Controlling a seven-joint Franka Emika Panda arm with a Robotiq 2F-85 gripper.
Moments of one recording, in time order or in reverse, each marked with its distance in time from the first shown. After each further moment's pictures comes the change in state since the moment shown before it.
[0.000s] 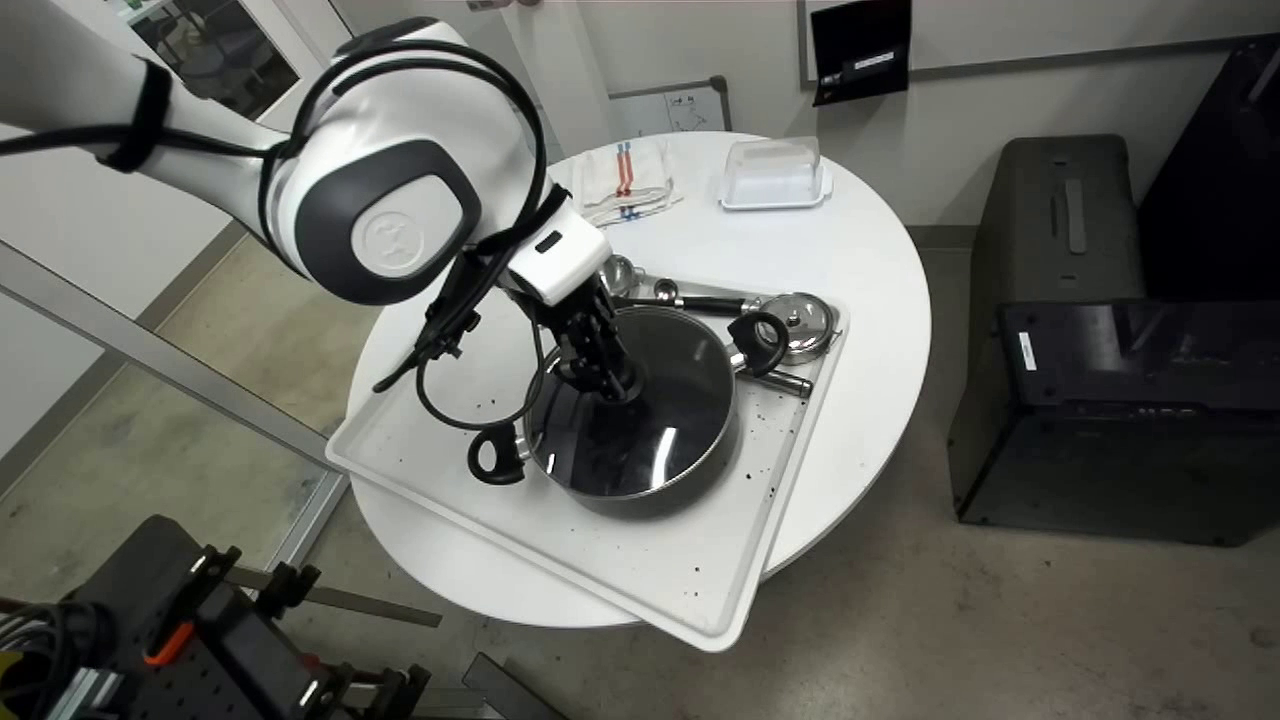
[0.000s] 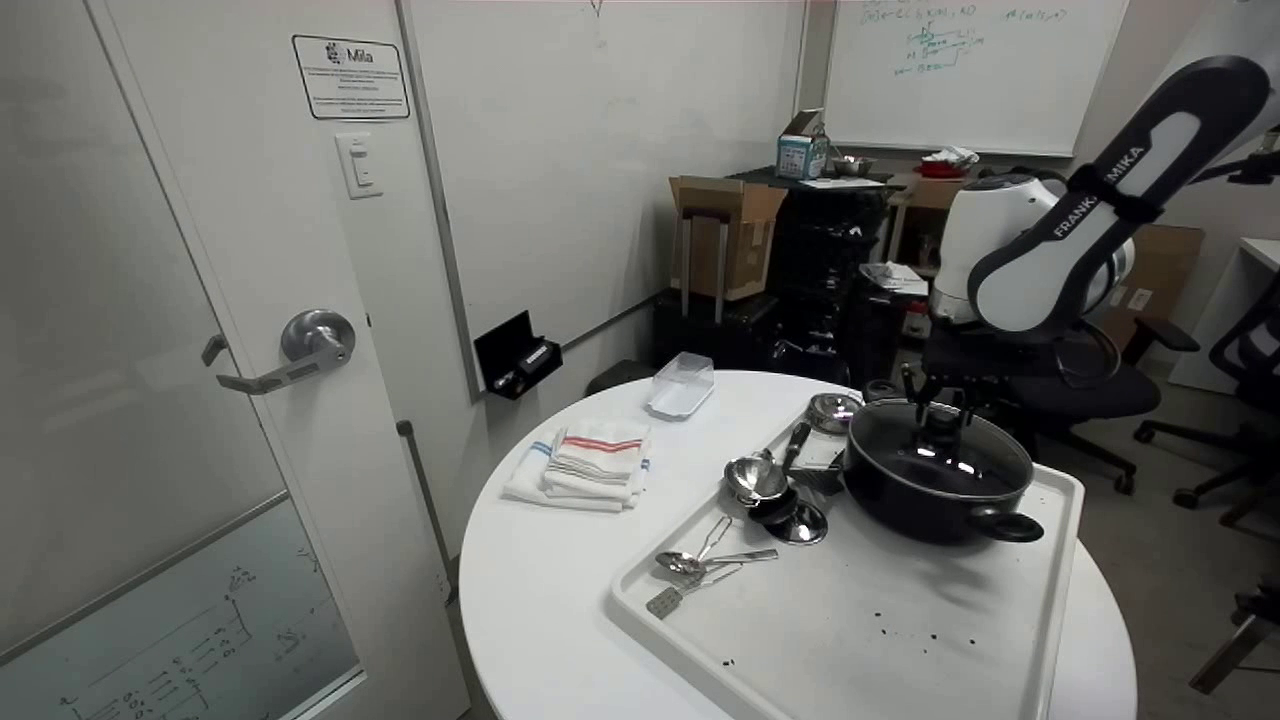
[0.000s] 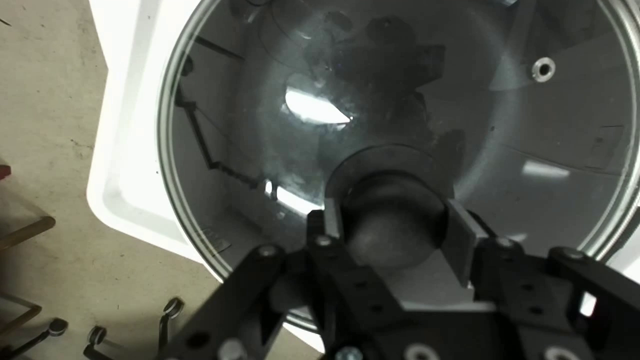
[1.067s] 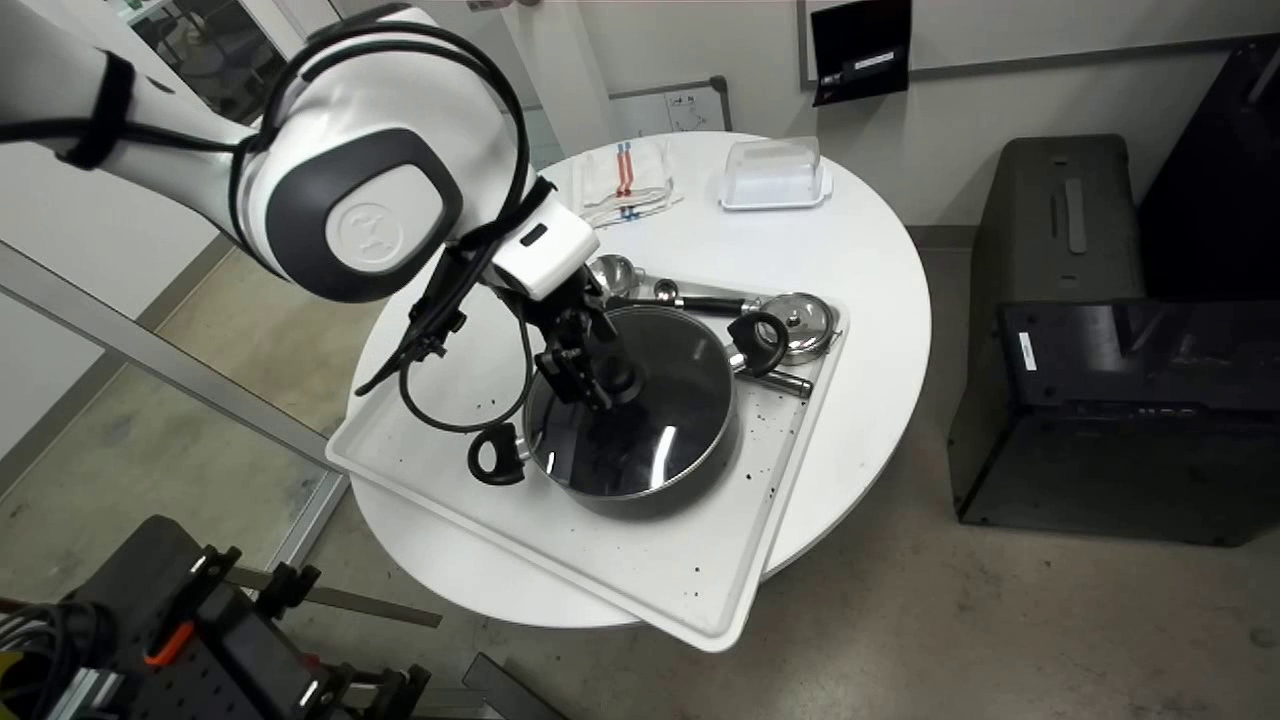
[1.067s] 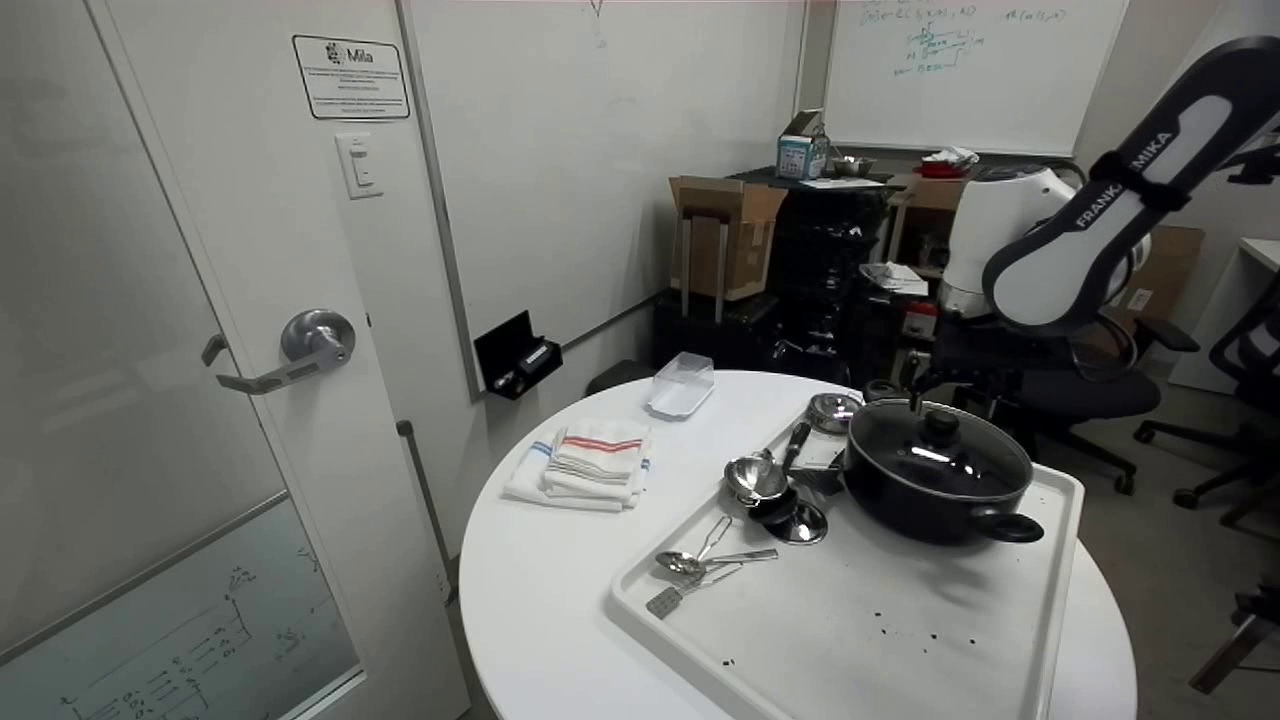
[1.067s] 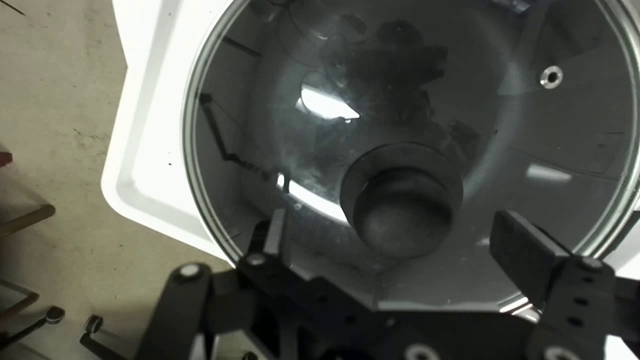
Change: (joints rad) arm -0.001 -0.045 -0.001 -0.042 -0.045 0.002 0.001
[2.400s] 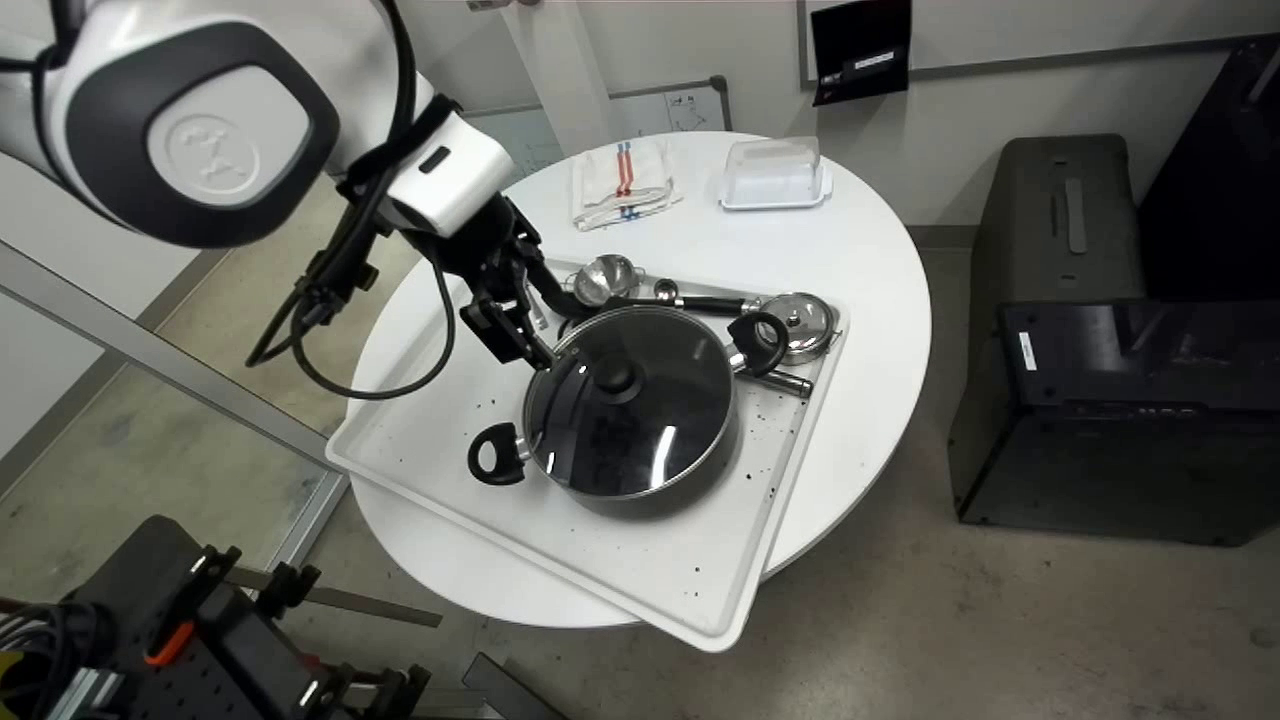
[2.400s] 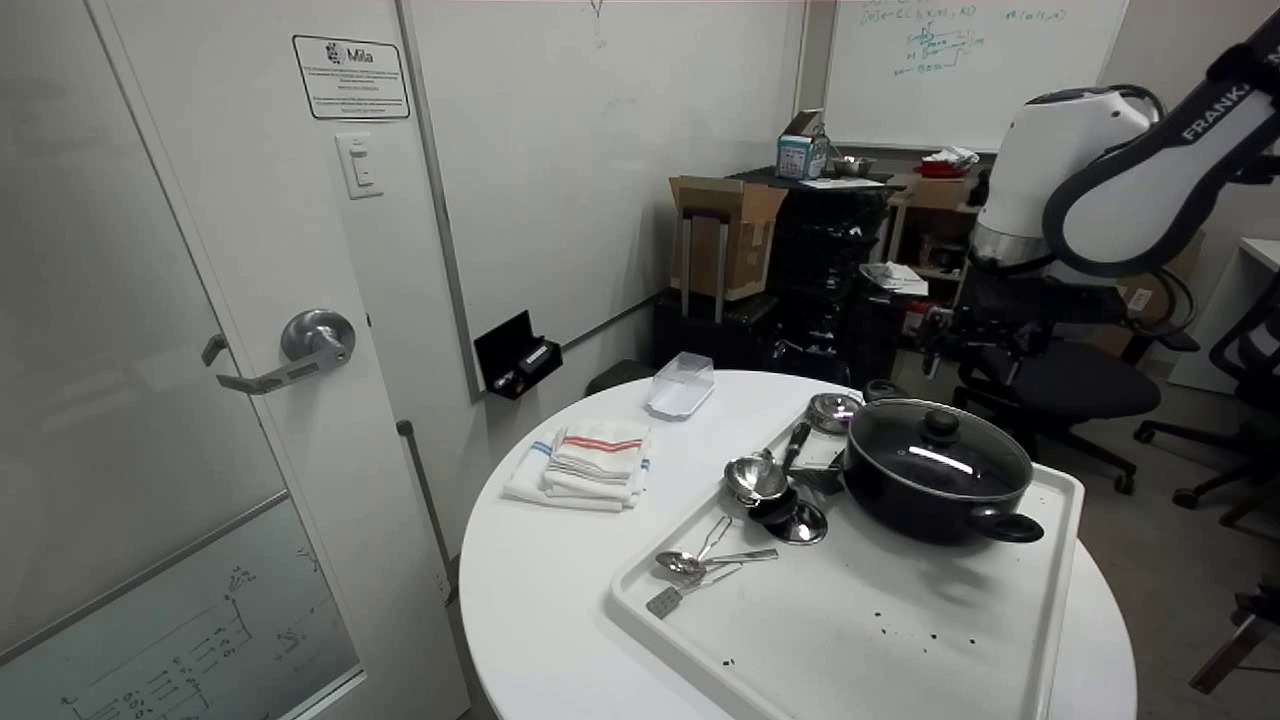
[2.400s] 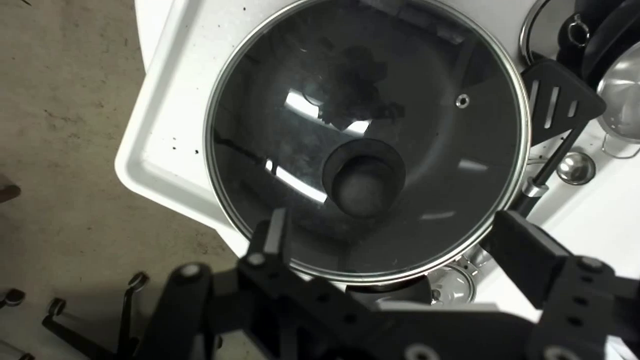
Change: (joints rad) arm -0.030 -0.242 0.055 -0.156 -0.088 -0.010 0.000
